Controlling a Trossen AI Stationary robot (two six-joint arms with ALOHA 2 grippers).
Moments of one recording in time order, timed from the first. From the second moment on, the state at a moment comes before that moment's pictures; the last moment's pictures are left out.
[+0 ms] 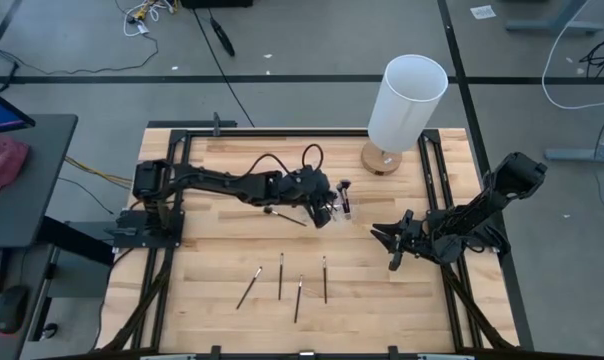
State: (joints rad) left arm 0.06 1.87 1.28 0.08 -0.15 -0.20; right arm 0.81 1.36 0.04 1.19 1.18 0.38
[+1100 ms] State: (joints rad) left arm 0.08 1.93 1.28 0.08 -0.23 -0.25; right arm 0.81 1.36 0.04 1.18 1.16 0.38
